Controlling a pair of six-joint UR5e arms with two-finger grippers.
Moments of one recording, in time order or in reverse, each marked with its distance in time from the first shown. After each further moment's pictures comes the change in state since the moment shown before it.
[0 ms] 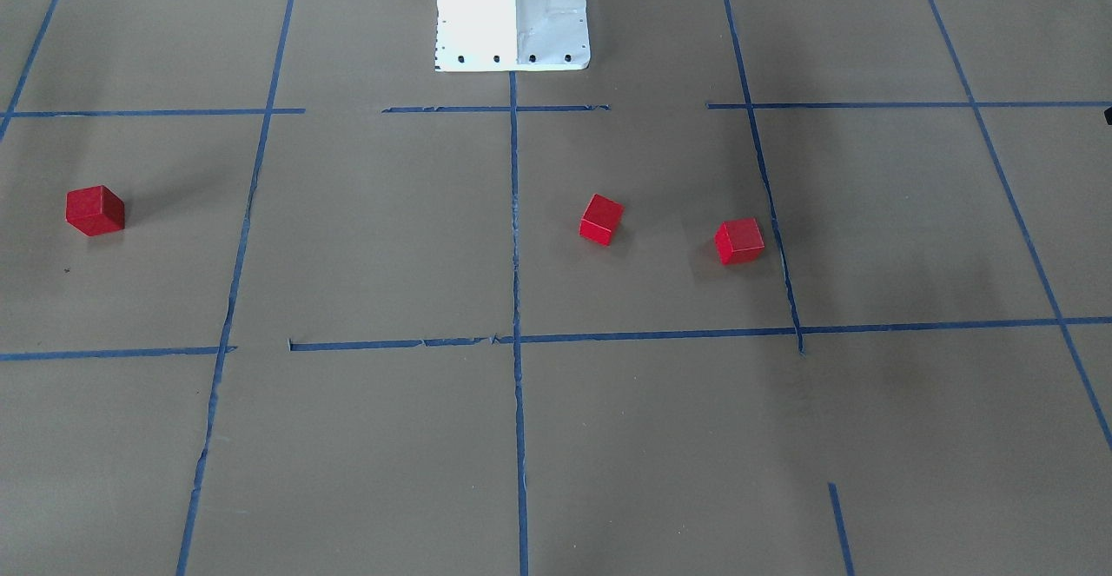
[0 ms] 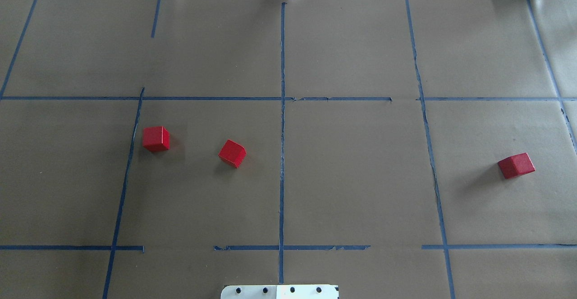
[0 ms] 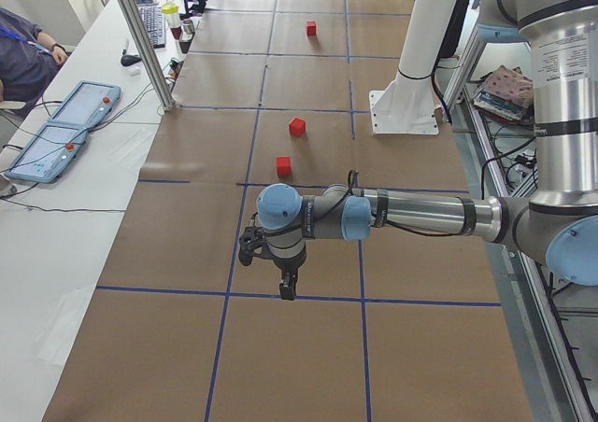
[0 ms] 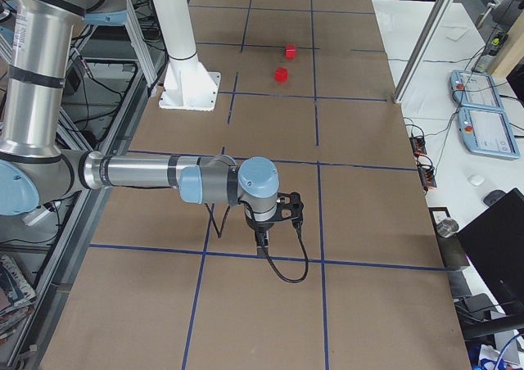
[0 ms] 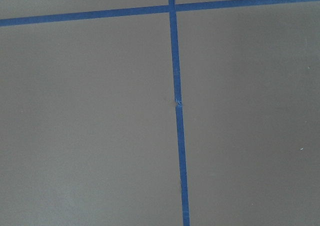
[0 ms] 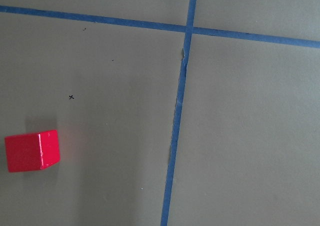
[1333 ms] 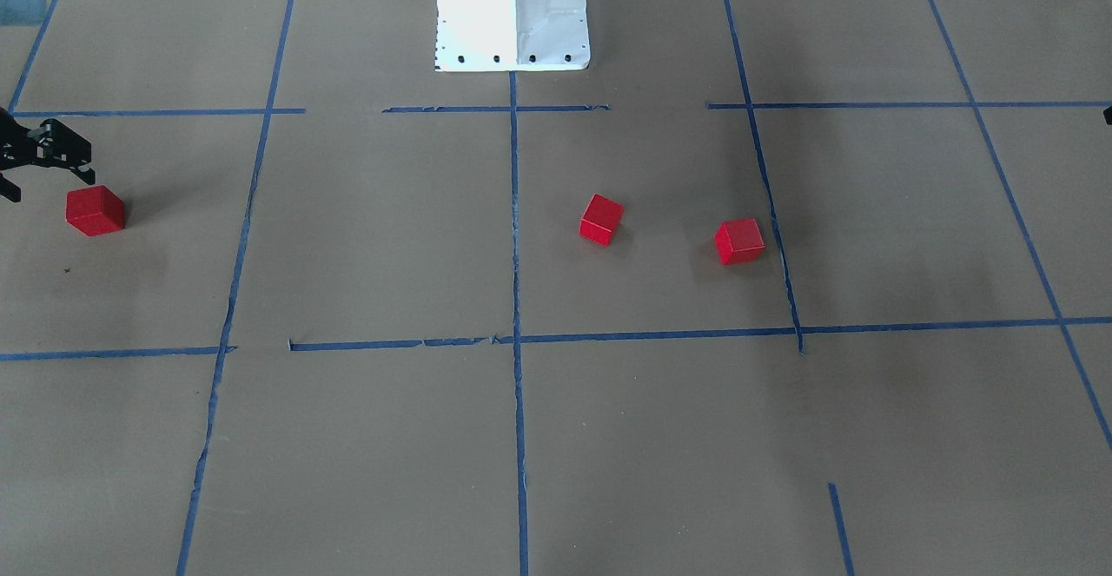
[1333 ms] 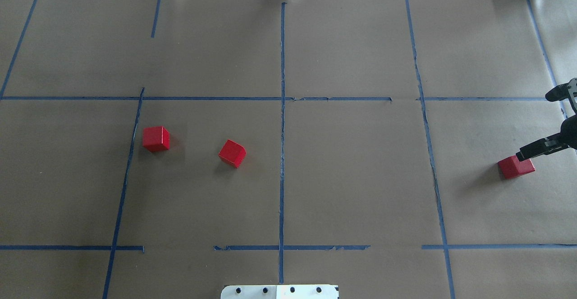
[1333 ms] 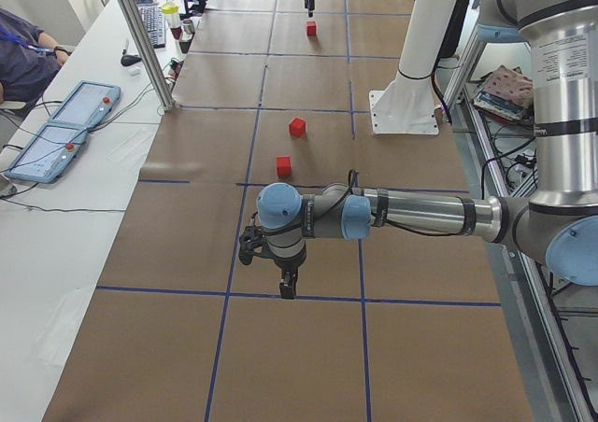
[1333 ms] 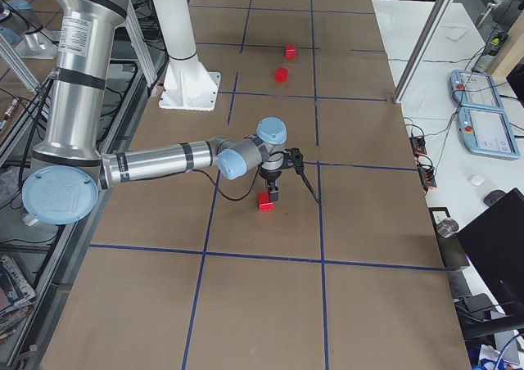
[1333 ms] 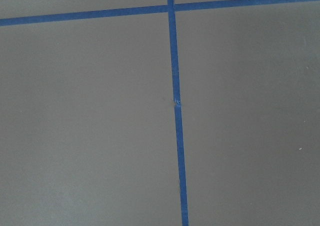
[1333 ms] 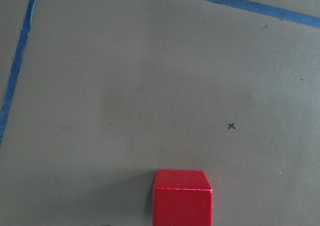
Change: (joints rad) left arm 0.002 0.000 -0.004 0.004 0.000 -0.002; right arm -0.563 0.044 0.009 0.389 -0.141 0.568
